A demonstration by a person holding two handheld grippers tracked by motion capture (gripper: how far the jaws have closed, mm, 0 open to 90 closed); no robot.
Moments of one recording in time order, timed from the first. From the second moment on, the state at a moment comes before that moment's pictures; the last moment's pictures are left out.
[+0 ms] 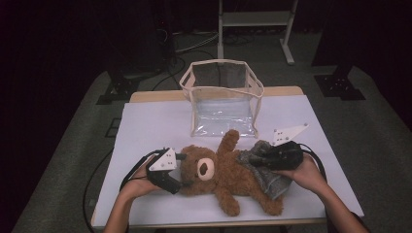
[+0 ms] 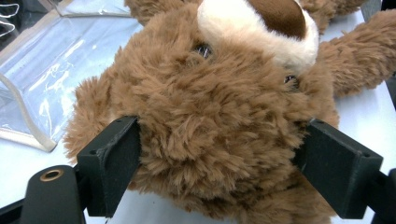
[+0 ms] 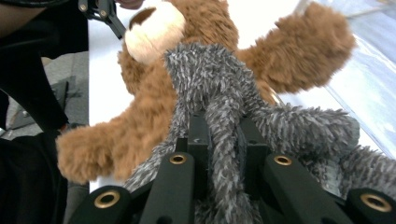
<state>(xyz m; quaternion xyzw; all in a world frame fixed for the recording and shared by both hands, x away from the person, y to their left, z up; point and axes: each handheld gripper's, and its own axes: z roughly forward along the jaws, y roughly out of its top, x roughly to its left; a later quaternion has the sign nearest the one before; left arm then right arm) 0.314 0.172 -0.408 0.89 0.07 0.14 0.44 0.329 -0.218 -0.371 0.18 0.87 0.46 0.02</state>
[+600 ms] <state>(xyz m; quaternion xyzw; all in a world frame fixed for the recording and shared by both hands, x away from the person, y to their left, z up) 0.318 0.162 -0.417 0.89 0.10 0.11 0.43 0.323 -0.245 -0.401 0.22 0.86 0.46 0.00</state>
